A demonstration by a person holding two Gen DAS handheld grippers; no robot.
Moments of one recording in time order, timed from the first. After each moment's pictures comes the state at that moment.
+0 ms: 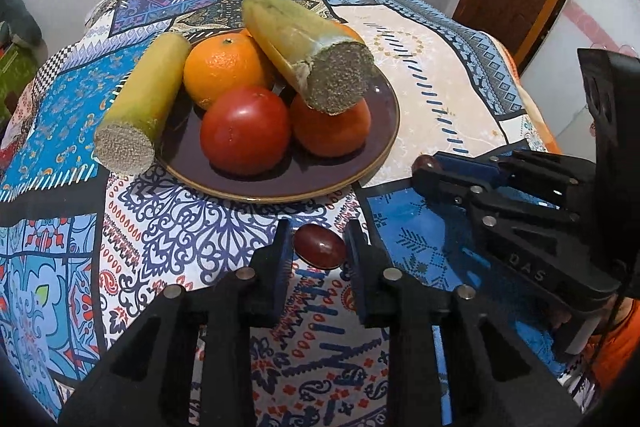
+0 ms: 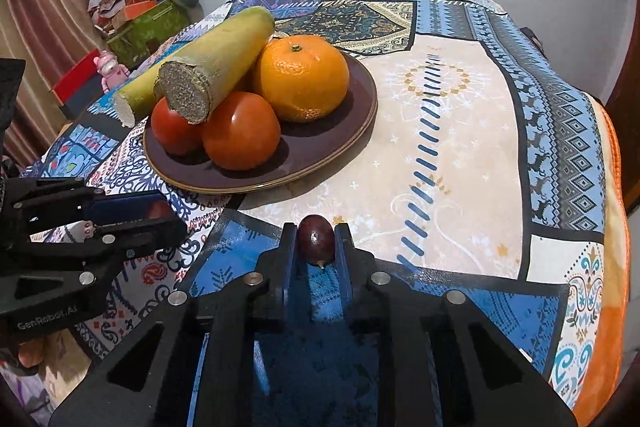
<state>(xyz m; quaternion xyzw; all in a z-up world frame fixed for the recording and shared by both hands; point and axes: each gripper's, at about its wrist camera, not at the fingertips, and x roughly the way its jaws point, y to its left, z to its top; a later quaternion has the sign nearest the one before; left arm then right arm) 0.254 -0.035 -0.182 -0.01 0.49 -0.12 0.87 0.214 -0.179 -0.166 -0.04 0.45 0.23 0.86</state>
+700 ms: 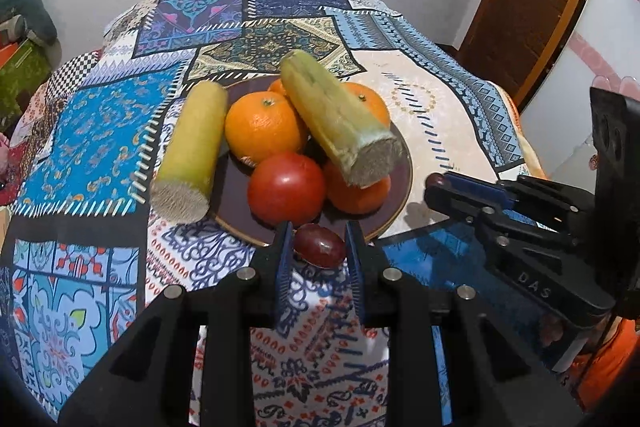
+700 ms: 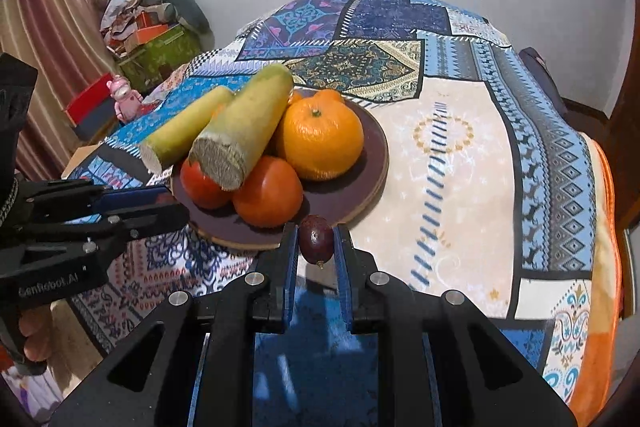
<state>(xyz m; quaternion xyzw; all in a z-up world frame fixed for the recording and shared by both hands) 0.264 -0.014 -0.150 -0.03 0.45 -0.10 0.89 0.230 -0.169 -0.139 -0.02 0.41 0.25 0.88</state>
